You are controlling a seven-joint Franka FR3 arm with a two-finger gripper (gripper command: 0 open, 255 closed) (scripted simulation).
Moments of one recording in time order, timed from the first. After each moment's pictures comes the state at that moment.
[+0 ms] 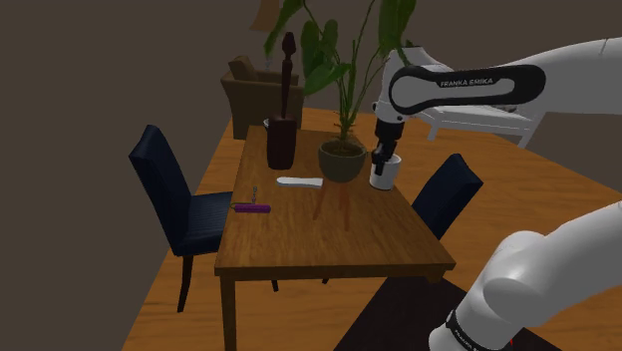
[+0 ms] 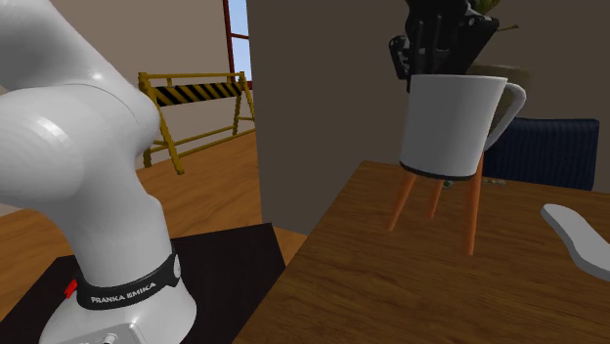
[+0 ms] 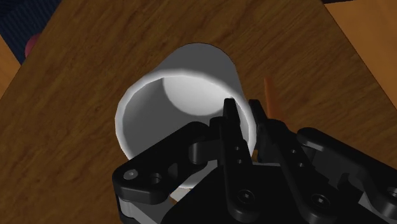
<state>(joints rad) -0.10 -0.45 -0.09 -2.29 -0.13 1.80 -0.20</state>
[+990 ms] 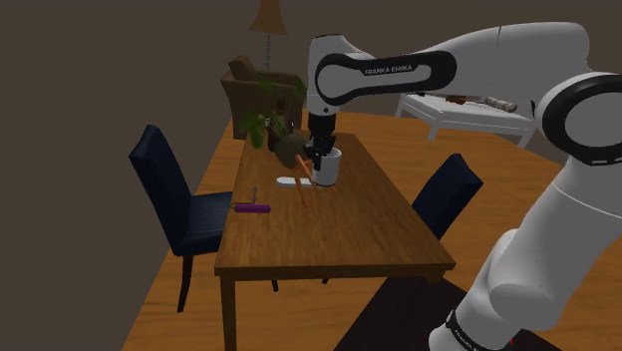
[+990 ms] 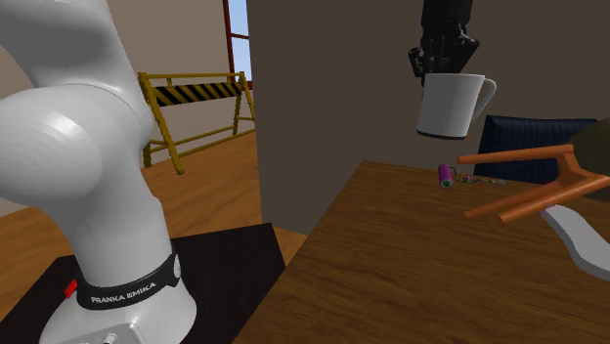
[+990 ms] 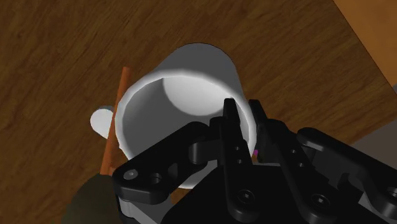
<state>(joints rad) 0.02 -0.04 0.08 -1.87 -0.07 1.77 0.06</state>
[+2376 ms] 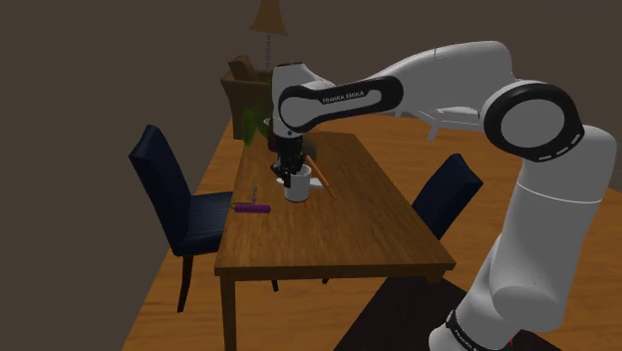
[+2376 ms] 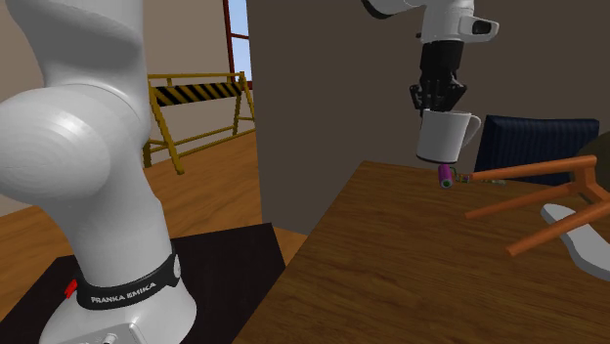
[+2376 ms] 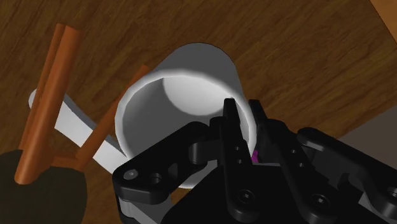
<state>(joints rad) 0.07 0.20 0.12 -1.75 -0.09 1.88 0.17</state>
